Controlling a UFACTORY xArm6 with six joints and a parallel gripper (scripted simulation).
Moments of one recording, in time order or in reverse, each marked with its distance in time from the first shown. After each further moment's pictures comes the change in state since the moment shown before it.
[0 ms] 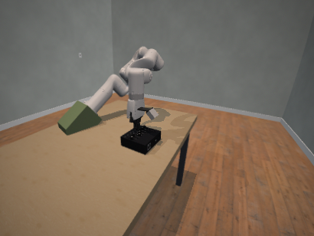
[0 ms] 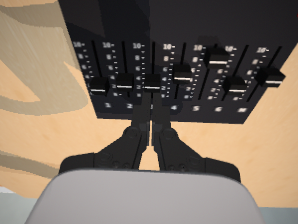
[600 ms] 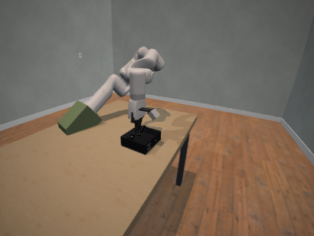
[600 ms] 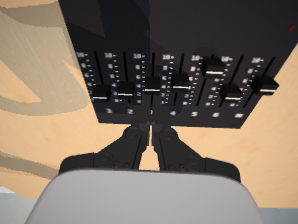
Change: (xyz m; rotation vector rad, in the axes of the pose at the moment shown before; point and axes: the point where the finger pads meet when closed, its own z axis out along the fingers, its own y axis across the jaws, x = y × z) arm 0.008 0.000 0.000 0.000 0.000 0.000
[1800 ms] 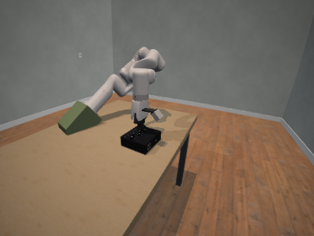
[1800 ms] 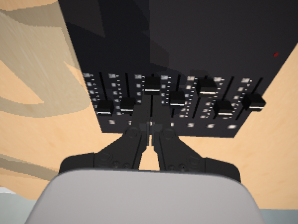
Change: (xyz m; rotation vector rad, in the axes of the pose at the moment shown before) arm 0.018 0.000 0.000 0.000 0.000 0.000
